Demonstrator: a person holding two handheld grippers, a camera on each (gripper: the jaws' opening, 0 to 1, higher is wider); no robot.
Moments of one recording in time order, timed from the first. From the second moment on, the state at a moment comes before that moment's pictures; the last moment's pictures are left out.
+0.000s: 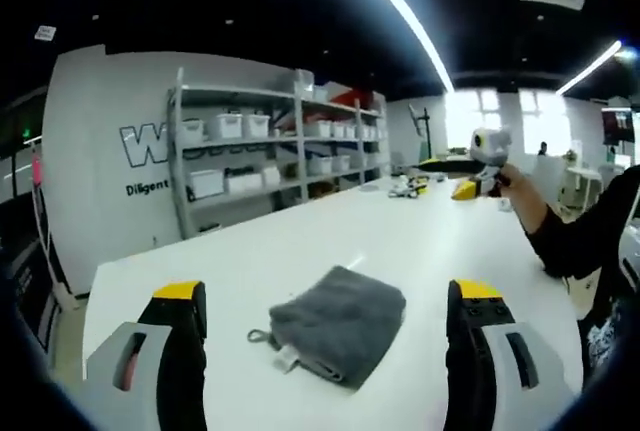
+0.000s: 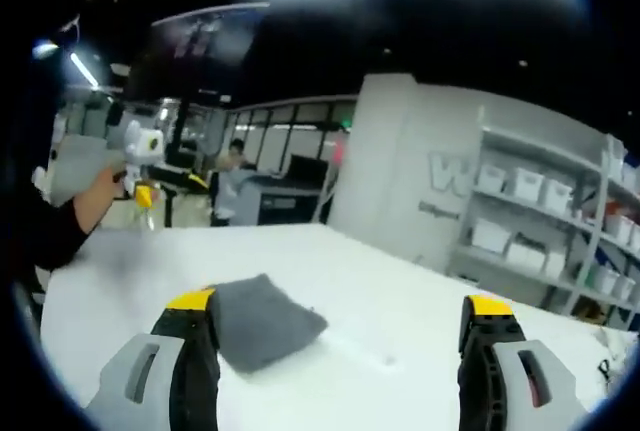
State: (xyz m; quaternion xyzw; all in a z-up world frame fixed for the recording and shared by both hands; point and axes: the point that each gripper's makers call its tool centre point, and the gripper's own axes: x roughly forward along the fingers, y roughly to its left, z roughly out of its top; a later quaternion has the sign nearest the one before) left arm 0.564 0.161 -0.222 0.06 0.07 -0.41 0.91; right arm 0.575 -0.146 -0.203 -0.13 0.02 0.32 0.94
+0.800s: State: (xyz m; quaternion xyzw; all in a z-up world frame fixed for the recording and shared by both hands) left arm 0.579 0.160 -0.298 0.05 0.16 -0.45 0.88; right arm 0.592 -0.109 -0.269 -0.11 0.09 0.37 0.92
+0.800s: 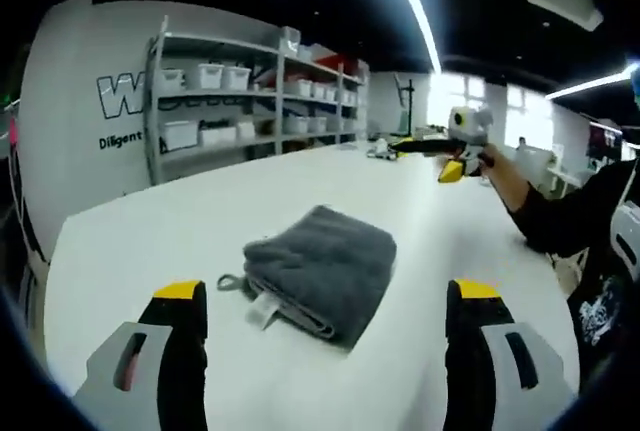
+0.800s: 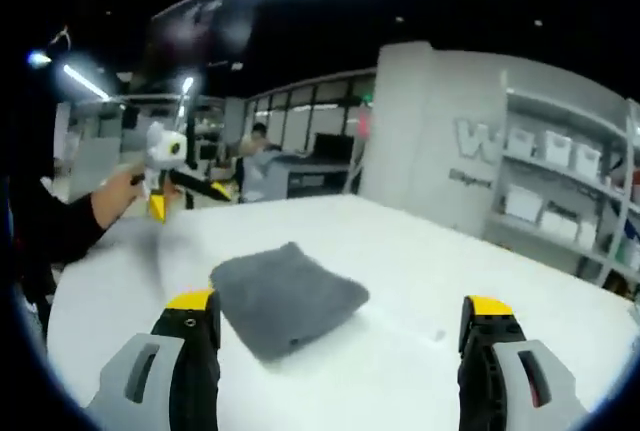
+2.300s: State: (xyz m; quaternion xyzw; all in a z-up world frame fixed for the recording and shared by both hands) left arm 0.573 0.129 -0.356 0.05 0.22 -0.46 0.86; right arm 0.597 -0.069 -0.339 -0.10 0.15 0.41 0.89
